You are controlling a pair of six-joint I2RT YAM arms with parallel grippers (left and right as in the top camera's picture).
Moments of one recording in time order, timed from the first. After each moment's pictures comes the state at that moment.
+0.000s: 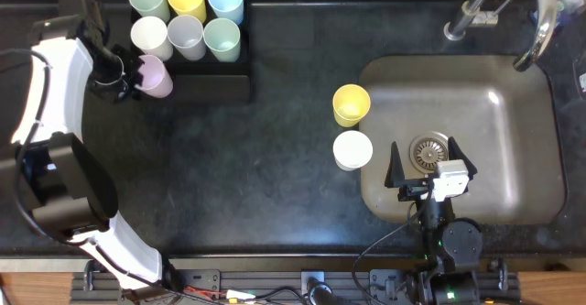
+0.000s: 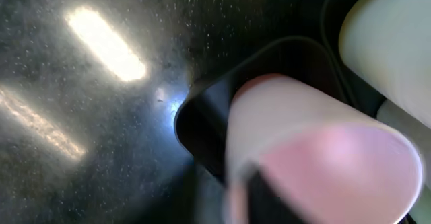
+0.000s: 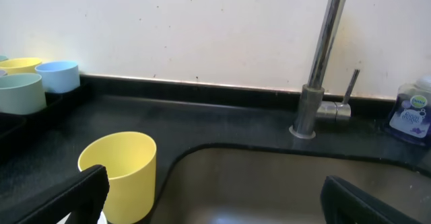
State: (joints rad) left arm 0.22 1.96 1.64 -1.11 0.06 -0.76; right arm 0.13 0.01 0.02 -0.02 0.03 -0.01
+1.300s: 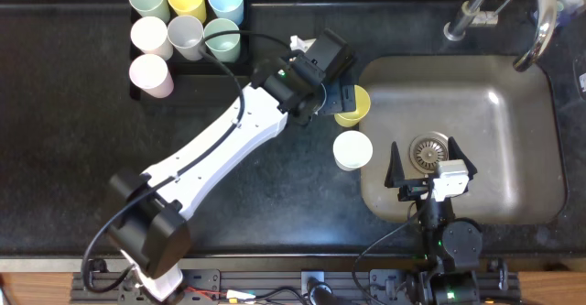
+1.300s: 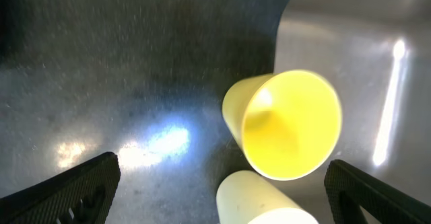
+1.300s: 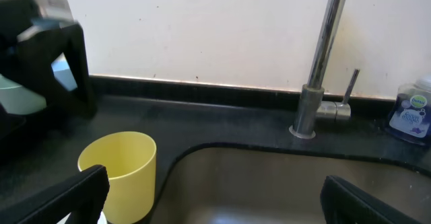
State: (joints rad) left arm -0.73 1.90 1.68 -0.90 -0.04 -0.82; right arm 0.13 0.01 0.02 -0.02 0.03 -0.01
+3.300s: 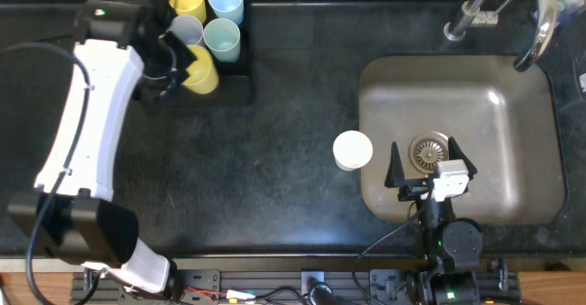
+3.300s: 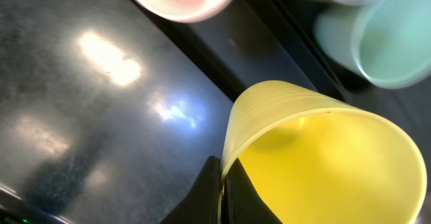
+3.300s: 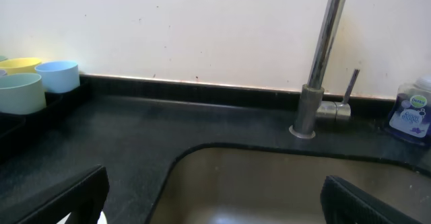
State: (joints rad) left arm -0.10 1.79 1.78 -1.36 -0.02 -0.93; right arm 0.13 0.01 0.02 -0.02 0.03 -0.01
